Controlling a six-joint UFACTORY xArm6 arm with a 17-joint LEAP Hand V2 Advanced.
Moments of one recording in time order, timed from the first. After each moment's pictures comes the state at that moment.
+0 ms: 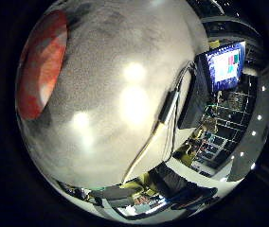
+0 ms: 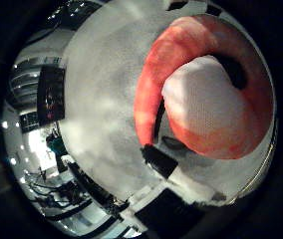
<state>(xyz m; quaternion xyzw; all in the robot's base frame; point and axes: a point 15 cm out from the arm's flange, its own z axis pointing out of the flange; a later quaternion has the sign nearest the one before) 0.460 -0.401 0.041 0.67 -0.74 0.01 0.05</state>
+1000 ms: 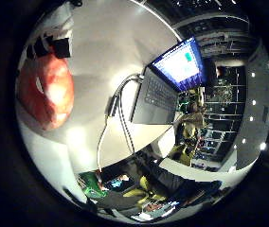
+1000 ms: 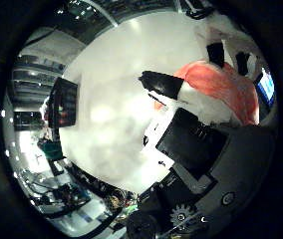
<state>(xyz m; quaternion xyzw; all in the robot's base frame) 0.446 -0.405 0.241 0.66 -0.74 0.13 0.04</state>
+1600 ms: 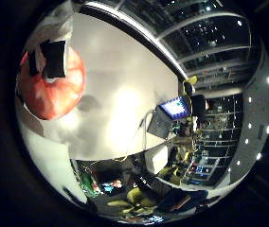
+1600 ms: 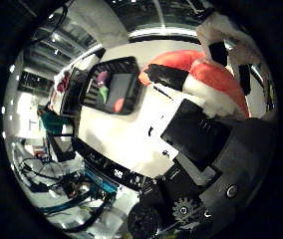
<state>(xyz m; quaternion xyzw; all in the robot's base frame) 0.483 -0.015 0.357 0.79 -0.60 0.15 -0.04</state>
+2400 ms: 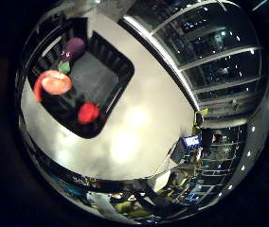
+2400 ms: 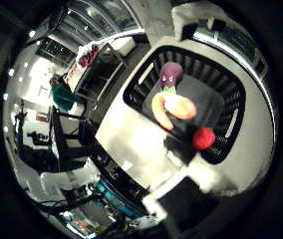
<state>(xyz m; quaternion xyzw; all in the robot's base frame) 0.501 0.193 0.284 0.87 -0.48 0.11 -0.04</state>
